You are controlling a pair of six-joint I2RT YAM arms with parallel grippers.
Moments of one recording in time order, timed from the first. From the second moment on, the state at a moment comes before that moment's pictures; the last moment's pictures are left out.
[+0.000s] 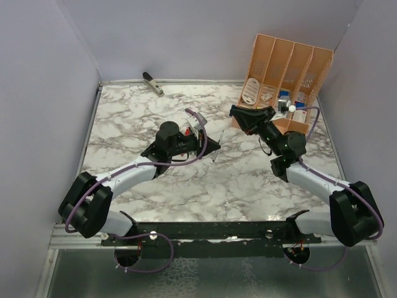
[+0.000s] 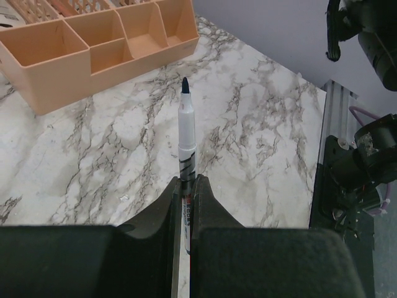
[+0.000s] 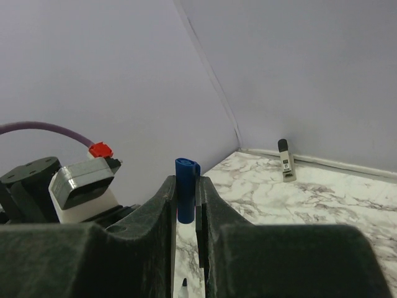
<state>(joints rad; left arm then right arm) -0.64 1.38 0.75 0.48 0.58 -0.27 0.41 1.28 0.61 1.16 -0.34 0.59</state>
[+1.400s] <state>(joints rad) -0.64 1.43 0.83 0.51 0.60 -0.31 0.42 1.32 0.55 1.23 -0.40 0.61</state>
